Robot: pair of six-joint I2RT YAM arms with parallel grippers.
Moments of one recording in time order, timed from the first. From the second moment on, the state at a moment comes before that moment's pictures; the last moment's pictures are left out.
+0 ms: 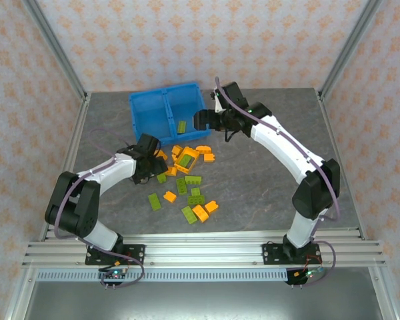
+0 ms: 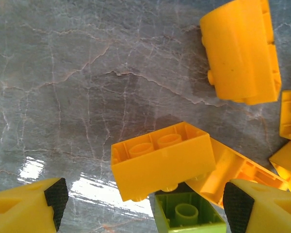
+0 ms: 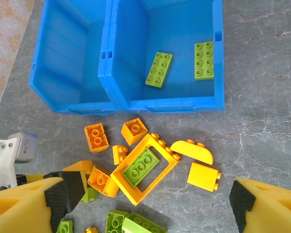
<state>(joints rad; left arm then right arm) -0.29 1.54 0.87 -0.57 -0.09 -0.79 0.58 1.76 1.72 -0.77 -0.12 0.44</state>
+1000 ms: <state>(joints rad) -0.29 1.41 1.12 -0.65 -0.24 -0.76 0.58 1.74 1.72 -0.79 -0.09 0.46</state>
